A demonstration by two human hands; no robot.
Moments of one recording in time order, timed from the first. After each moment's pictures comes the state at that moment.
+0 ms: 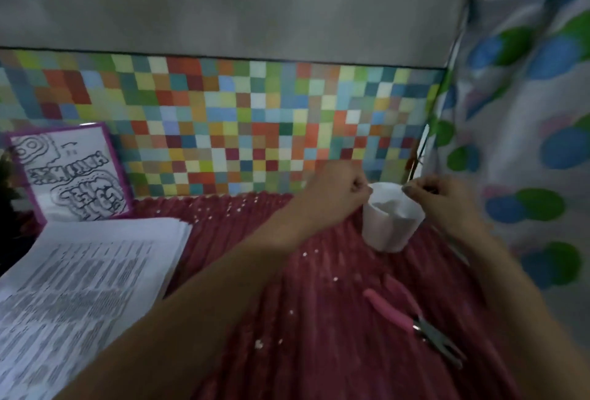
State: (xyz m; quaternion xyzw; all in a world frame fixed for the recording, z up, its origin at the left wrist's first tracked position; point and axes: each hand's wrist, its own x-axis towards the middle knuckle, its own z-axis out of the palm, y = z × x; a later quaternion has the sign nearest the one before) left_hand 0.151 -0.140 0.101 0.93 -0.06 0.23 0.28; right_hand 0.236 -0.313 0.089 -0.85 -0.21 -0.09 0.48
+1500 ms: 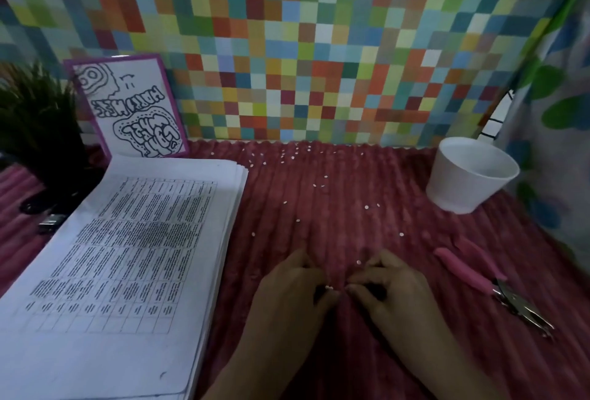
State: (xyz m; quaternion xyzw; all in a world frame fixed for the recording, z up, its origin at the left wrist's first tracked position) left_hand -0.032 -0.113 -0.029 0.93 0.15 0.17 0.28; right_hand 0.071 -0.249 -0.038 -0.84 -0.39 0.00 0.37
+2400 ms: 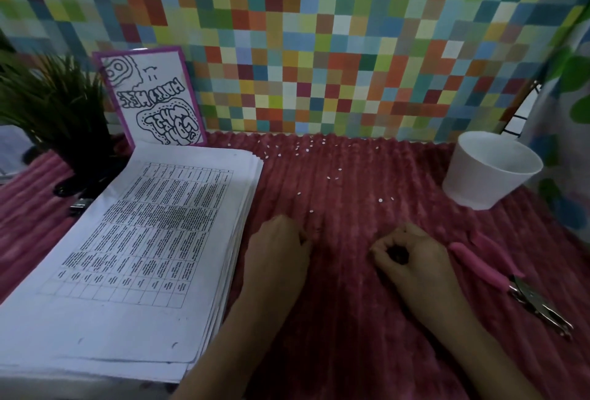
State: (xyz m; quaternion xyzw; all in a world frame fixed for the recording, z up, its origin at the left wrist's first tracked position) left_hand -0.016 -0.083 -0.012 0.90 0.32 0.17 0.25; right_hand 0.096 -0.244 -0.033 -0.85 -0.35 -0.03 0.39
